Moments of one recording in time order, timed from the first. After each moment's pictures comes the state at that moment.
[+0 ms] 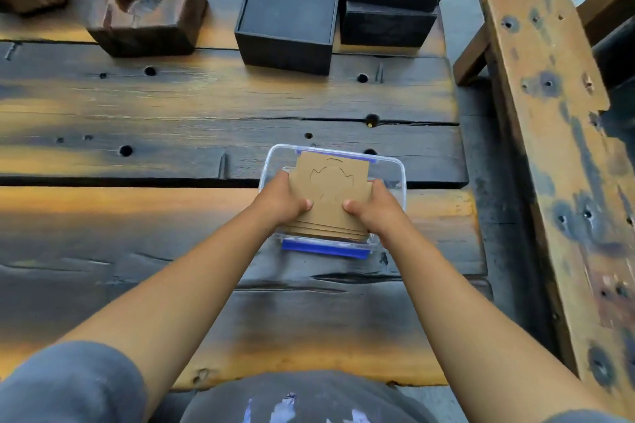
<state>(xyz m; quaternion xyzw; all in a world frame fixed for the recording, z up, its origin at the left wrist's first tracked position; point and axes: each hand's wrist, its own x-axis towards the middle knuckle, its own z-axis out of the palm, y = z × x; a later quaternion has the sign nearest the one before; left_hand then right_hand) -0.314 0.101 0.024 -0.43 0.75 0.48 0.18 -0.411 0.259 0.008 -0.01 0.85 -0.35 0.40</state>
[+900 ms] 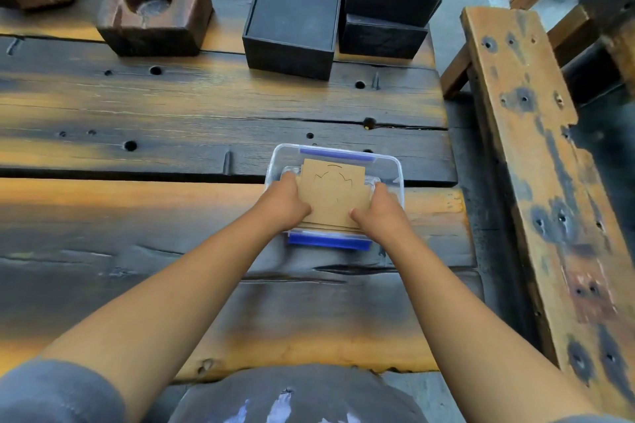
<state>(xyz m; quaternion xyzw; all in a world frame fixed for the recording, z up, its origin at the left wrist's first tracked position) -0.289 0.110 0.045 -0.37 0.82 0.40 0.19 -0.386 0.268 0.019 -0.08 0.92 -0.20 0.32</state>
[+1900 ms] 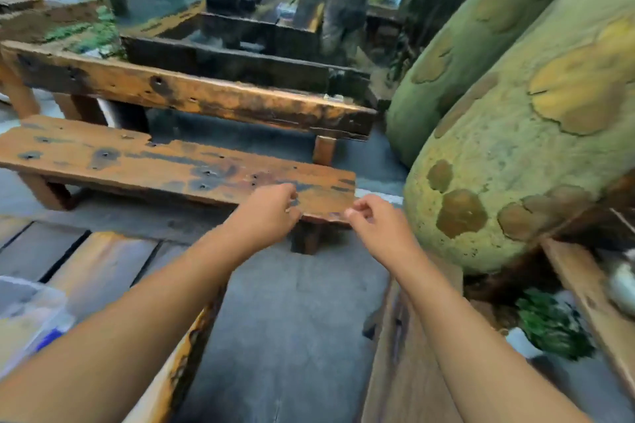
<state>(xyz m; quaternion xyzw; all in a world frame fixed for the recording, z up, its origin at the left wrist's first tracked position) -0.144 0.512 0.215 0.47 0.85 0.22 0.10 0.017 0.642 0.199 0.38 0.85 -0.32 -0.19</state>
